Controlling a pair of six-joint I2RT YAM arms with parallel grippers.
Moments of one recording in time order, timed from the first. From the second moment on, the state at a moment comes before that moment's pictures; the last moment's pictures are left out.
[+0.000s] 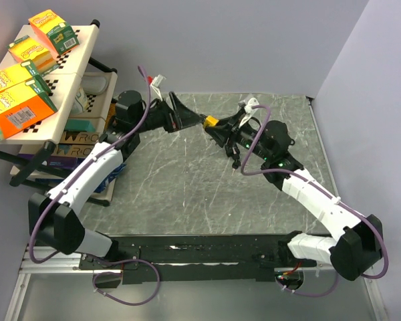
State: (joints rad) left arm -0.43 1.41 1.28 0.05 0.69 -0.86; right arm 0.50 1.18 0.94 0.34 -0.43 0.19
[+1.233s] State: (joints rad) left arm -0.37 1.47 1.27 0.14 0.66 -1.19; right arm 0.69 1.39 1.03 0.54 -0.11 -0.09
